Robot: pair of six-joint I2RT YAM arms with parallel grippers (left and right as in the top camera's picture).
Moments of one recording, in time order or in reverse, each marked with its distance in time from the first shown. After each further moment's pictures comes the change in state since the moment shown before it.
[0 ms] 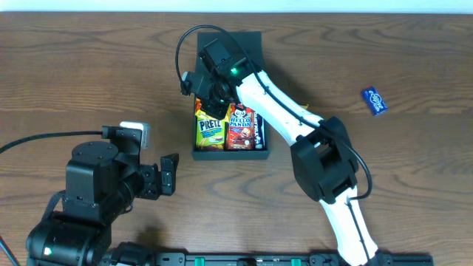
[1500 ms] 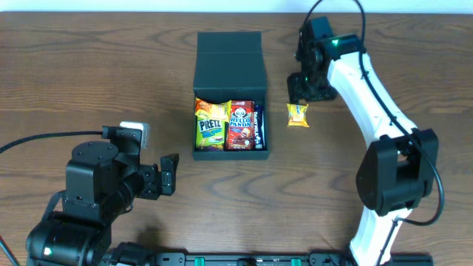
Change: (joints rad) left arm 0.000 0.000 0.000 0.000 0.000 0.000; right arm -0.395 -0.308 -0.264 -0.284 0.289 0.722
